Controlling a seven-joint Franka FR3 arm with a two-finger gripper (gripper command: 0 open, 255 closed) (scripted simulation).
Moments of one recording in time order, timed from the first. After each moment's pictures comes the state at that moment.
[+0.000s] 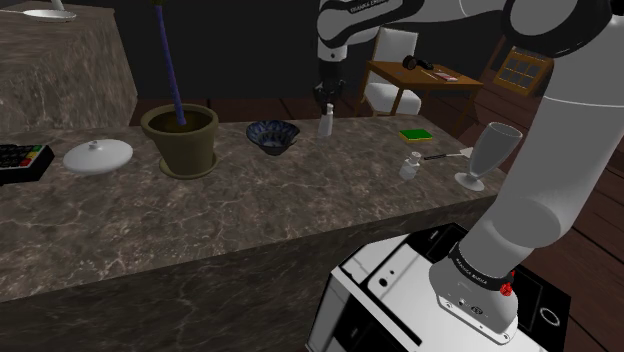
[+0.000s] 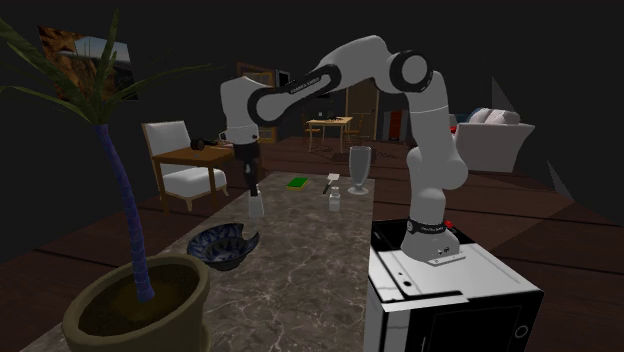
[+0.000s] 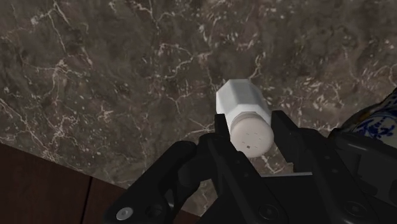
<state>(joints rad) -0.07 0.24 0.03 -1.75 -0.08 1.91 -0.02</state>
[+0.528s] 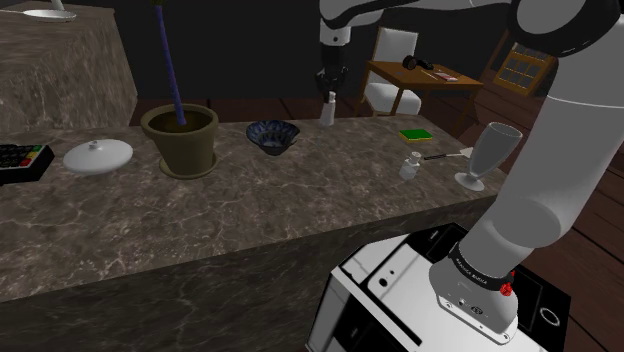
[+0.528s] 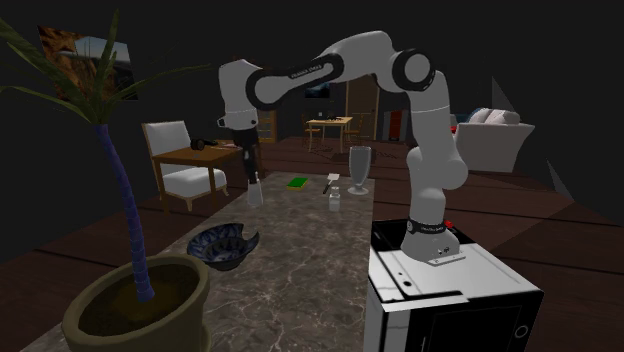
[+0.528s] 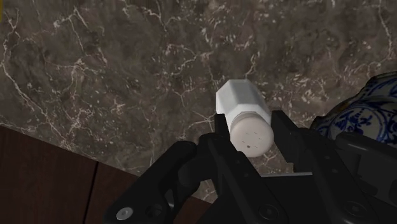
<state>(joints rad) -0.06 0.22 0.03 -1.68 -0.08 1.81 -0.03</state>
